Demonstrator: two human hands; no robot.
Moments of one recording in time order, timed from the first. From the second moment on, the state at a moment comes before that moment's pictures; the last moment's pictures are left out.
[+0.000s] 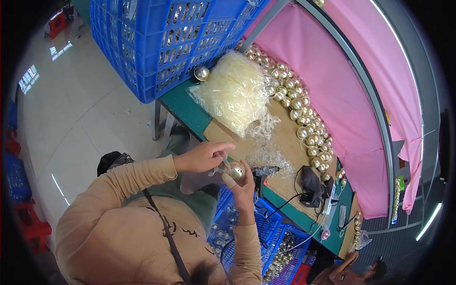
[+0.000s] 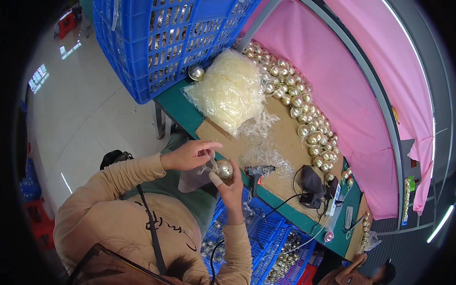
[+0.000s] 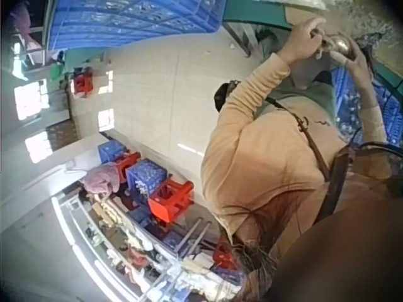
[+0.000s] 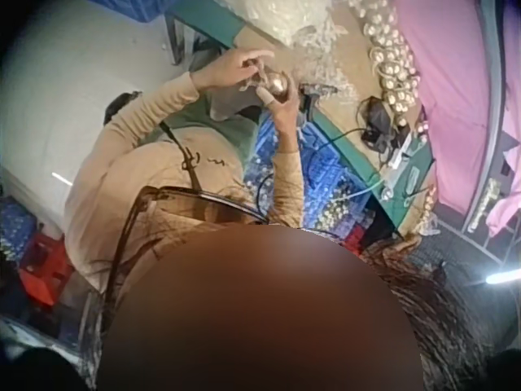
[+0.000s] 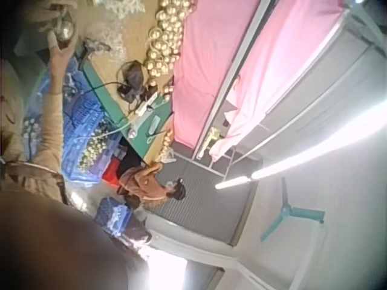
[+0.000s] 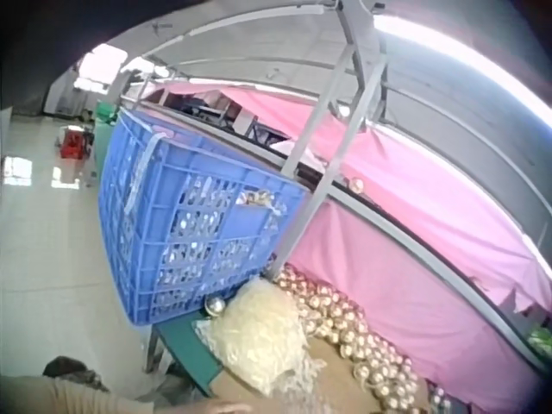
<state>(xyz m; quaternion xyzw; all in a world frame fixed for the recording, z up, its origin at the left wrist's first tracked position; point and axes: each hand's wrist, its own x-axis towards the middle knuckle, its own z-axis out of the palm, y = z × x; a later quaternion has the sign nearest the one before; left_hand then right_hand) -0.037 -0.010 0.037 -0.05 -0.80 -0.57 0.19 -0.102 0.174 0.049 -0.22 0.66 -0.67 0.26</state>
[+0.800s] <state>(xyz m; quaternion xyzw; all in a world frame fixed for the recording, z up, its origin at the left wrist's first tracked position) -0.033 0.012 0.022 -0.02 -0.44 -0.90 0.08 -0.092 0.176 0.040 -0.25 0.66 -0.63 0.32</state>
